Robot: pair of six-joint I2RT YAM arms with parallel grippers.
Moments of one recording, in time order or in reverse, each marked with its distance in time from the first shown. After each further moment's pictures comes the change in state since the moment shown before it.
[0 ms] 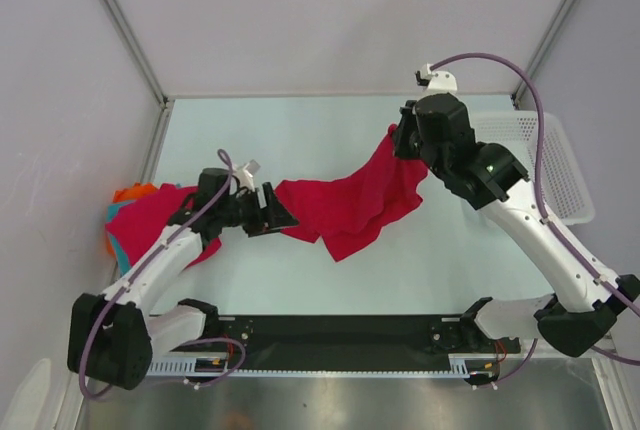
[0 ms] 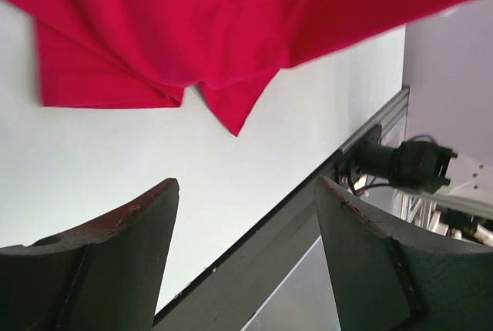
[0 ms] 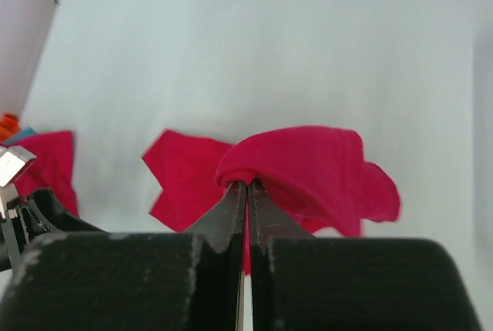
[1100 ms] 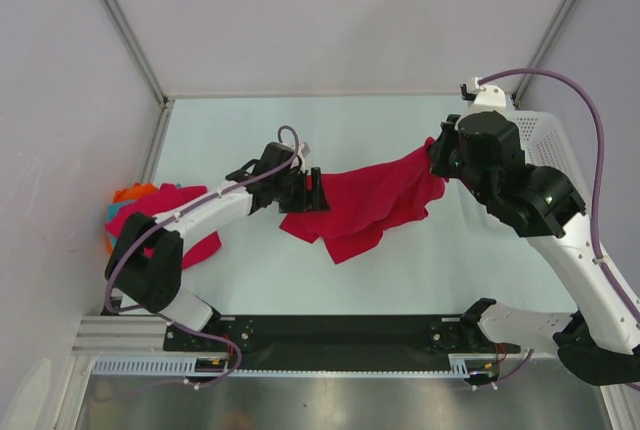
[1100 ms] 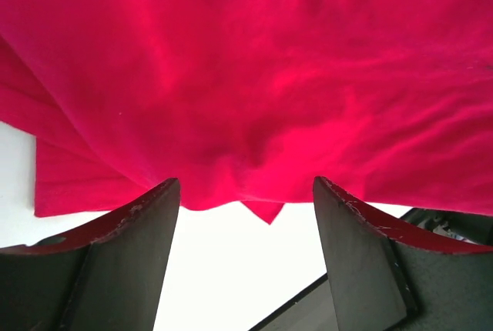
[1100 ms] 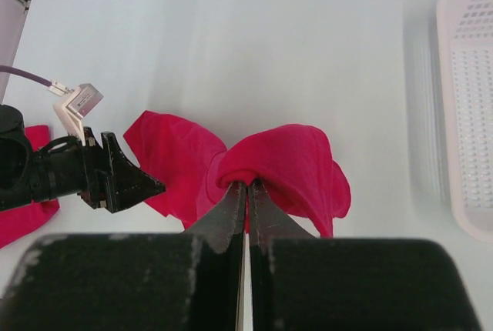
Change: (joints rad) left arm -0.350 0.477 0.363 -0.003 -0.397 0.036; right arm 0.001 -0.173 0.011 -0.243 0.085 0.018
